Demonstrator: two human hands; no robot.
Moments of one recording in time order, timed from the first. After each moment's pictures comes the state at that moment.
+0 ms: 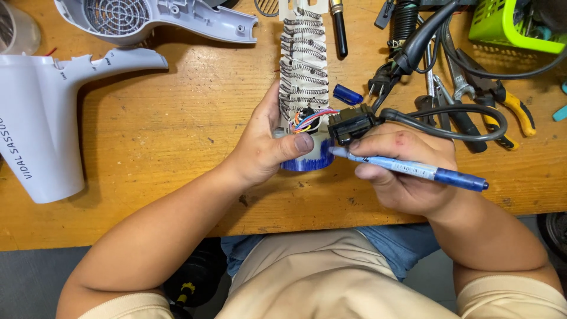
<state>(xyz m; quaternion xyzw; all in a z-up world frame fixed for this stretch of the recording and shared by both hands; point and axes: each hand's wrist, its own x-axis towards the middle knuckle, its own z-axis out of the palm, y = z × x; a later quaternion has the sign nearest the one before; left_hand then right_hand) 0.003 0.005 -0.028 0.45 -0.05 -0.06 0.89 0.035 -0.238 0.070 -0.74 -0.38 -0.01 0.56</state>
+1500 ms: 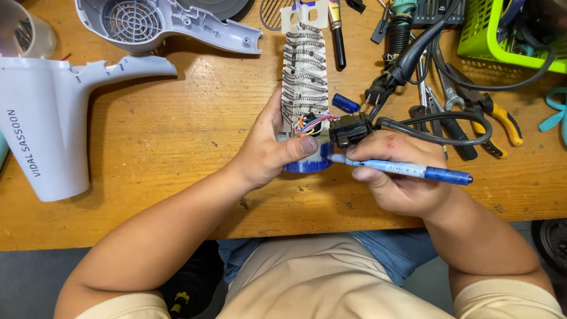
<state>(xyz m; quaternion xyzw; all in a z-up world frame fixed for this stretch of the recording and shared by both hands) 0.002 0.005 -0.039 0.45 -0.05 -0.05 0.89 0.033 -0.235 0.076 -0.73 -0.37 0.01 0.57</state>
